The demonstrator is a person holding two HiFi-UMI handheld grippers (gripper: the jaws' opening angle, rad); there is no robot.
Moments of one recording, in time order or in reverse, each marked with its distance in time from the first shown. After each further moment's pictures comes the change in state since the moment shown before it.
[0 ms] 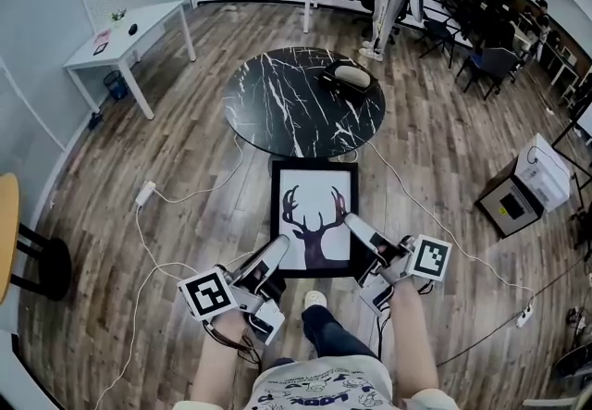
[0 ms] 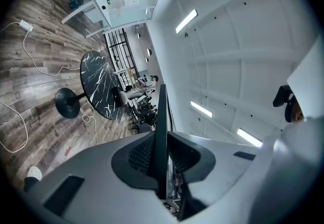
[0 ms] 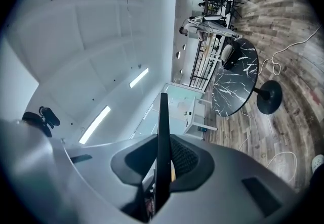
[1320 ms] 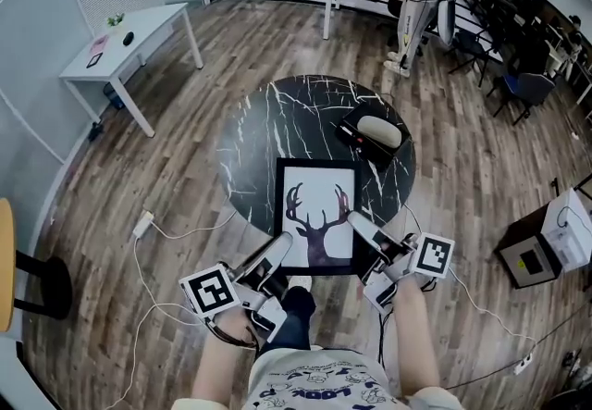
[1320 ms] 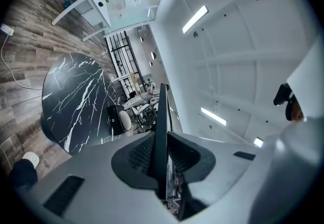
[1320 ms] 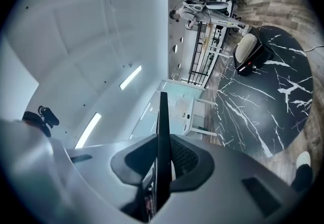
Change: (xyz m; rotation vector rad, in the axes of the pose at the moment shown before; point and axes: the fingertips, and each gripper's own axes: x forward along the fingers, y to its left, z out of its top) left arm 0.267 0.121 0.242 0.007 -0.042 0.064; right arm 0.236 -0.163 0.262 0.045 0.069 0.009
